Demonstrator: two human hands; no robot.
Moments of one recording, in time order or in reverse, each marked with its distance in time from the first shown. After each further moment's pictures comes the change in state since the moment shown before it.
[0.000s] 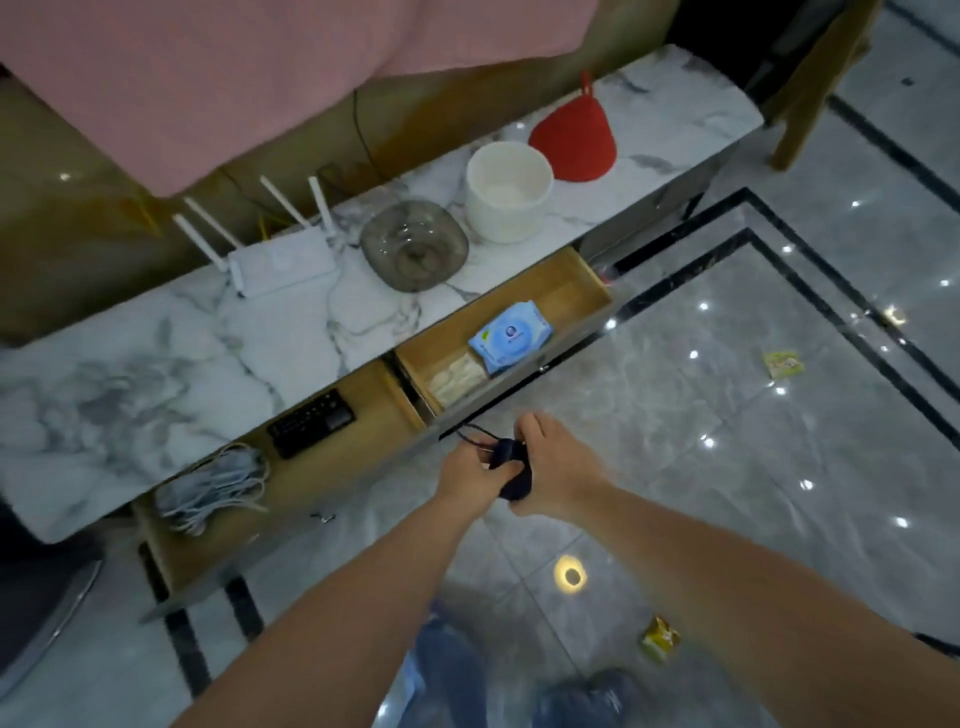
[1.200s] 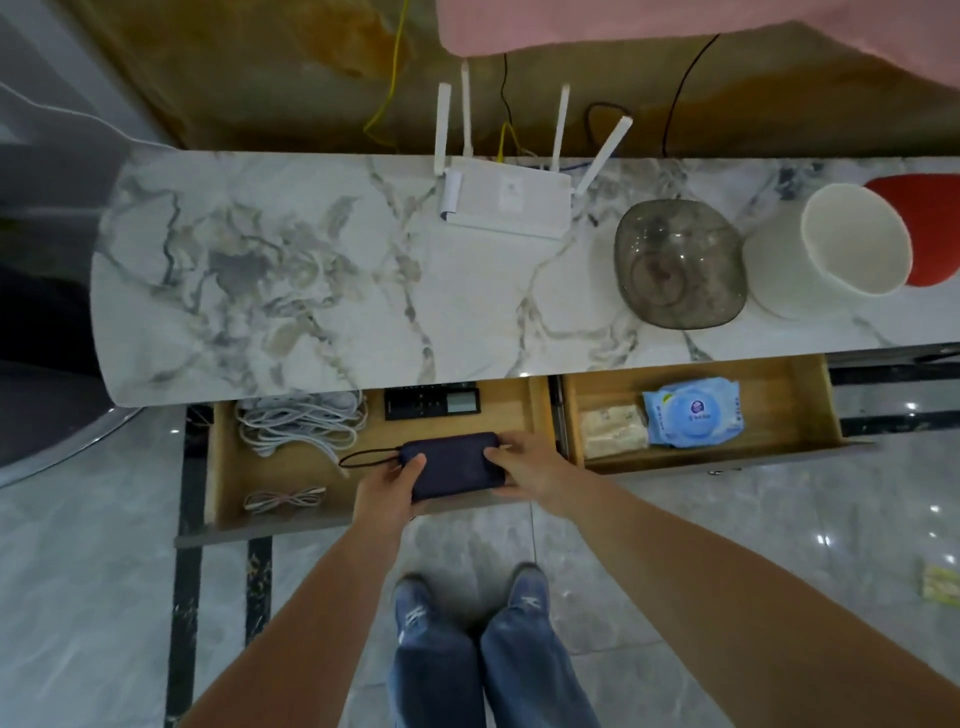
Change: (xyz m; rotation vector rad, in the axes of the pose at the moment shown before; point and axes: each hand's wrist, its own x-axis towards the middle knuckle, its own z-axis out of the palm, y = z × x) left_hand 0.116 -0.227 -0.219 -0.965 0.500 -0.458; right_hand 0.277 -0.181 0.170 0.820 -0.601 0.467
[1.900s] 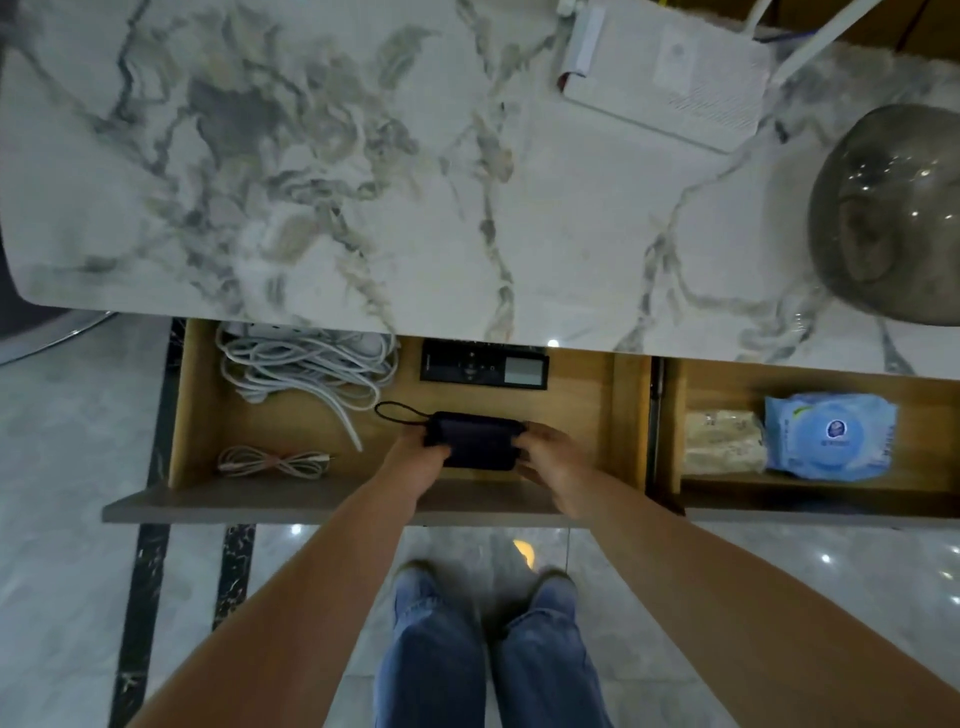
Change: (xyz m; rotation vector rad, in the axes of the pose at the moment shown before) left_hand 0.186 -0.067 -0.007 0.487 -0.039 -0.056; right_hand 0.182 0.067 0.037 -0.136 0.110 0.085
